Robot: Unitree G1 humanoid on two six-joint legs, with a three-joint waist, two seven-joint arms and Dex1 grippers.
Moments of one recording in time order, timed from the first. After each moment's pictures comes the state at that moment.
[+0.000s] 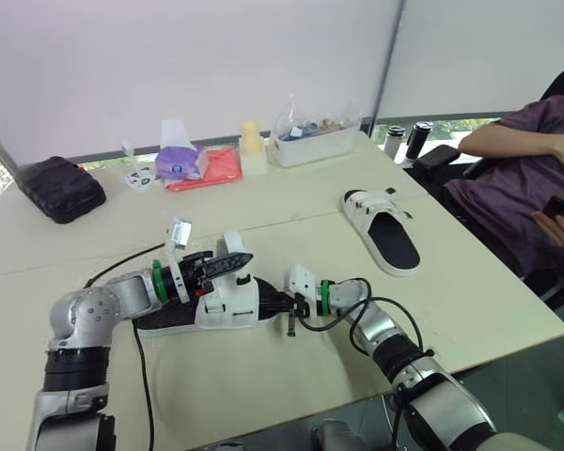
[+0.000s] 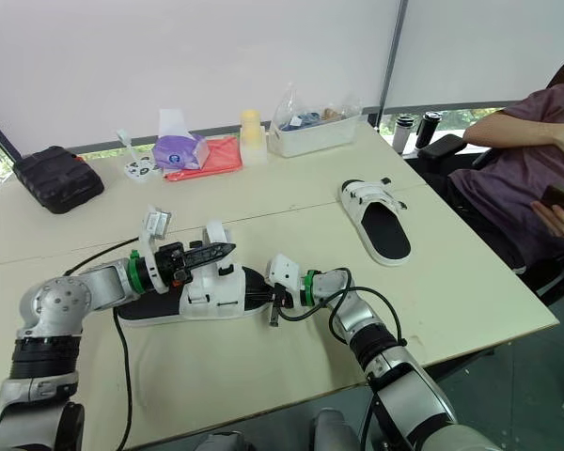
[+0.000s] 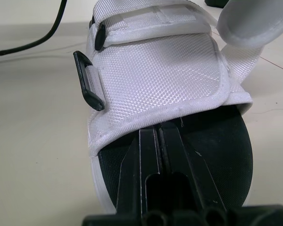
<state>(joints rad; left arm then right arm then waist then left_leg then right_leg) -0.43 0.48 0.20 0.03 -1.00 1.12 -0.72 -0.61 -0.18 0.37 0.71 0.06 -0.29 1.04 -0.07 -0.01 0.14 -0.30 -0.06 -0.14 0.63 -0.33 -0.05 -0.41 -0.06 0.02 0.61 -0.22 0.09</state>
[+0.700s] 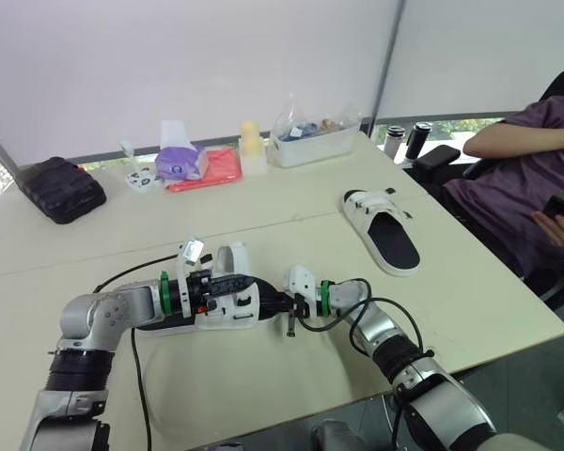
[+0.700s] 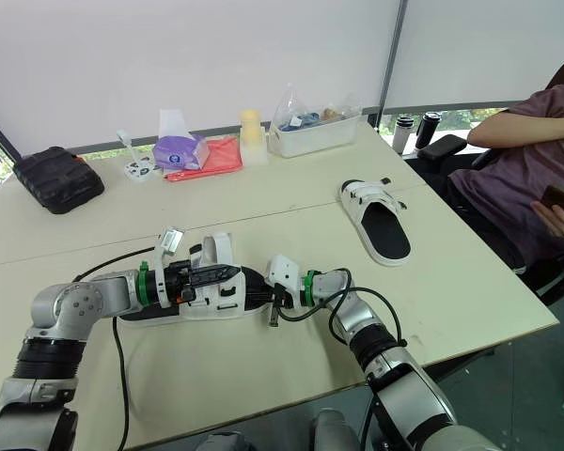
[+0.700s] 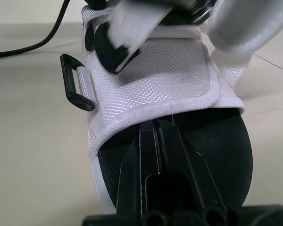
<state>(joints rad) -0.41 0.56 0.07 0.00 -0.85 1.06 -0.87 -0.60 -0.18 0.37 0.71 0.06 -0.29 1.03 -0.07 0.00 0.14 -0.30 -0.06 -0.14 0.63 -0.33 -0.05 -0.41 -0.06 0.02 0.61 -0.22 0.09</state>
